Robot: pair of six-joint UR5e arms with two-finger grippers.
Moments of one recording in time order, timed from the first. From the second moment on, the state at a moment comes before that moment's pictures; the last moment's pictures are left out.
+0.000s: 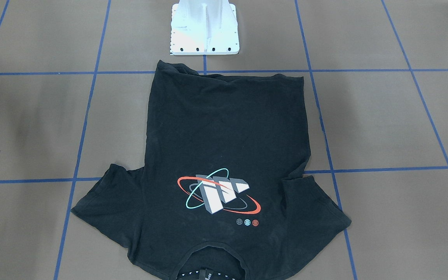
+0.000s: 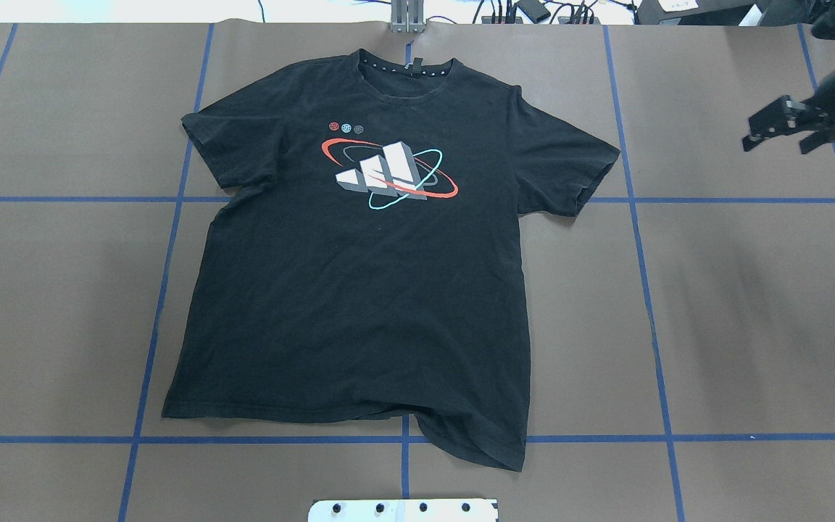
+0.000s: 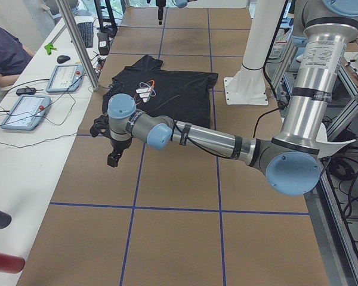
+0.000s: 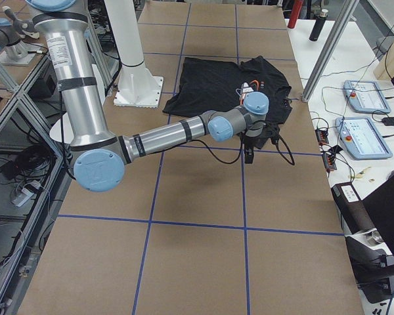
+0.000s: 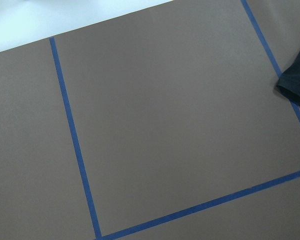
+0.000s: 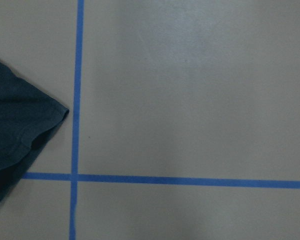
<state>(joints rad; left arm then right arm) -1.45 -1.77 -1.60 -1.83 -2.33 -0.11 1.20 -1.29 1.61 -1.40 2.32 0.59</state>
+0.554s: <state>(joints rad) -1.45 -1.77 -1.60 -1.83 -2.33 -0.11 1.05 -1.15 1.35 -1.05 2.21 0.90</state>
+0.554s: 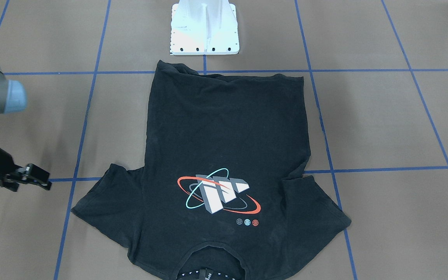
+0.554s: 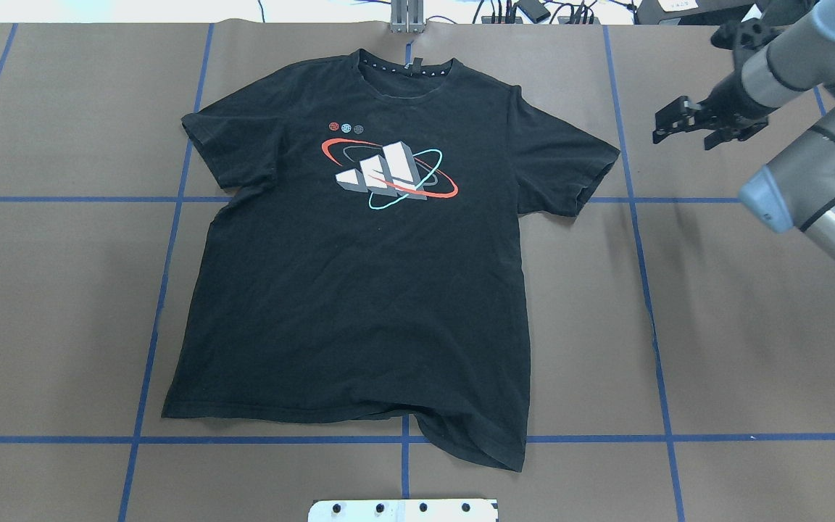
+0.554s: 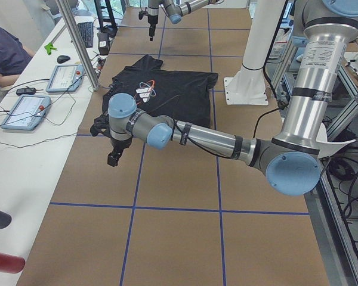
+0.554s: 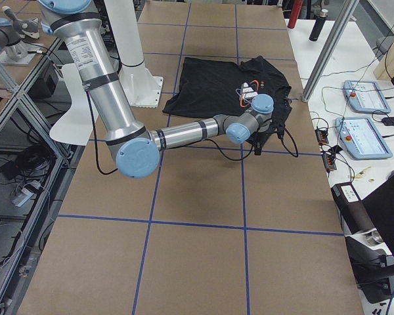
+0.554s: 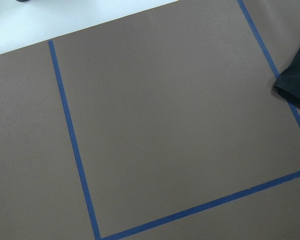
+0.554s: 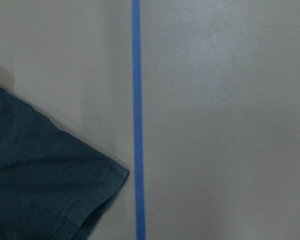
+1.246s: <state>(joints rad) -1.45 -1.76 -1.60 -1.83 -2.33 -0.10 0.98 -1.06 1.24 -0.97 2.13 0.99</state>
